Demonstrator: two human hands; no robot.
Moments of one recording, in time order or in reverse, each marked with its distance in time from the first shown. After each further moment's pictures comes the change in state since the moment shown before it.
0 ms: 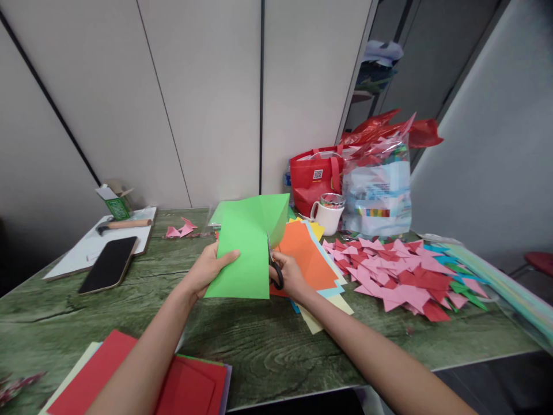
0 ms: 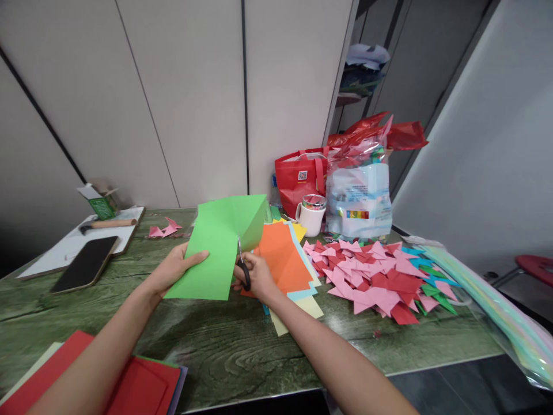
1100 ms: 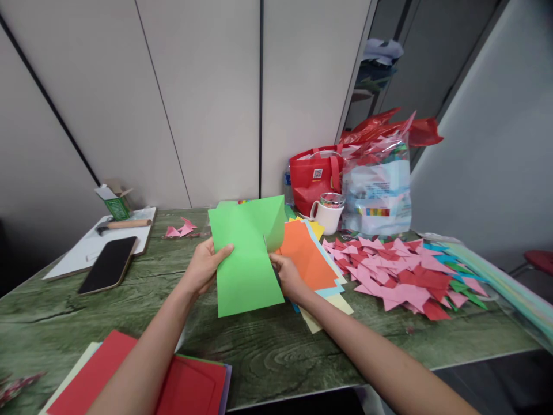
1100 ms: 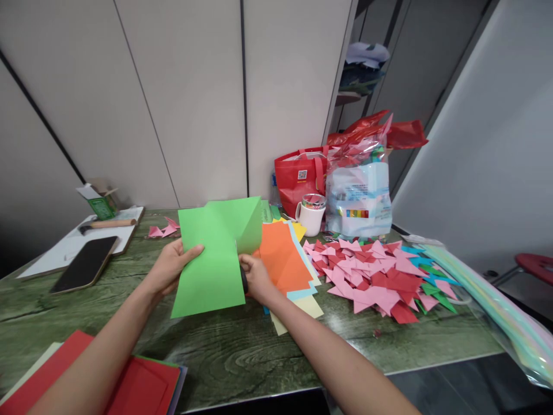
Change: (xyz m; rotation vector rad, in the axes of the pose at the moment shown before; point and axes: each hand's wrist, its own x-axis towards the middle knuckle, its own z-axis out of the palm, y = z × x) left_hand 0.007 -0.008 -0.002 -0.190 0.039 0.133; right_hand 0.003 0.013 -0.001 0.200 -0.125 -0.064
